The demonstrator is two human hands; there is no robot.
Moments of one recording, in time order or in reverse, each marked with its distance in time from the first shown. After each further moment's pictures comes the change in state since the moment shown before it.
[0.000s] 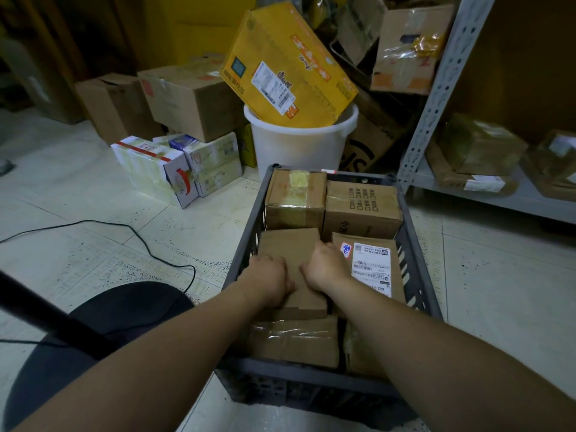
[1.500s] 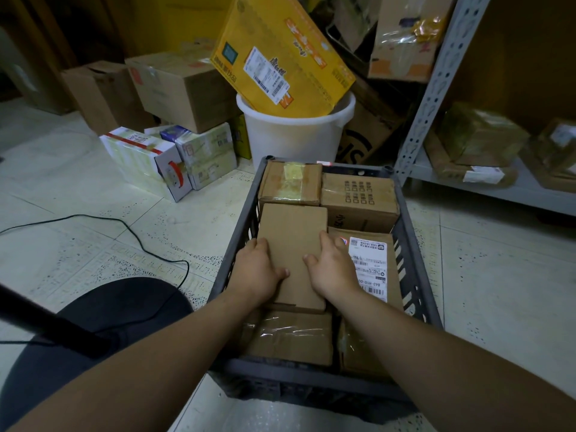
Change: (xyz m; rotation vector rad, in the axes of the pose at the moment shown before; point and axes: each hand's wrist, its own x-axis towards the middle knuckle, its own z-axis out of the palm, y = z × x) left_hand 0.011 -0.008 0.020 -0.453 0.385 -0.049; right_hand -0.016 0.021 0.000 0.242 0.163 -0.069
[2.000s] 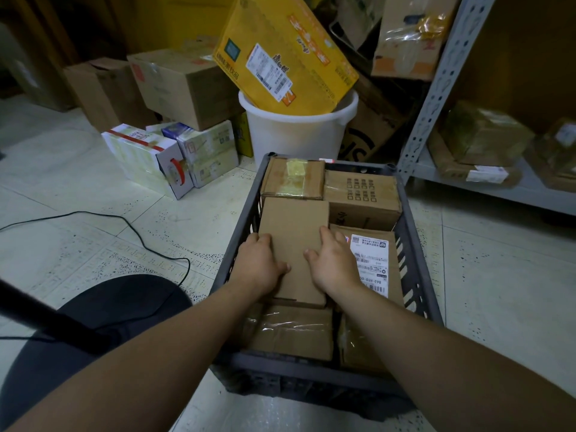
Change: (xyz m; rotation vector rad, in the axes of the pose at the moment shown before) left_hand 0.007 0.002 -0.002 0.036 -0.021 -0.004; right_hand 0.003 -0.003 0.000 -0.049 0.024 -0.028
